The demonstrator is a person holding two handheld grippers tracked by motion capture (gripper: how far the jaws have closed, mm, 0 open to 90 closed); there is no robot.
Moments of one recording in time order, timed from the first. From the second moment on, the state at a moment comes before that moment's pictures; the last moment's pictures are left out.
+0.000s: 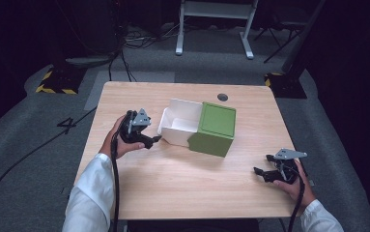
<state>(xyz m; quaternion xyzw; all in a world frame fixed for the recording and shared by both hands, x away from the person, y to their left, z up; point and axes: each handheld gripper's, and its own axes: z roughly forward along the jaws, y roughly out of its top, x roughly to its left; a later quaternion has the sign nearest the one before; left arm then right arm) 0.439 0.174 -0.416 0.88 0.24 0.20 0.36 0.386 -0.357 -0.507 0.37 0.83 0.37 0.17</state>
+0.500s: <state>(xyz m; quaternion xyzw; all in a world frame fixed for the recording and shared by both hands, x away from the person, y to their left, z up) 0.411 0.191 -0.418 0.88 0.25 0.23 0.33 0.386 -0.357 -0.507 0.37 0.83 0.37 0.17</state>
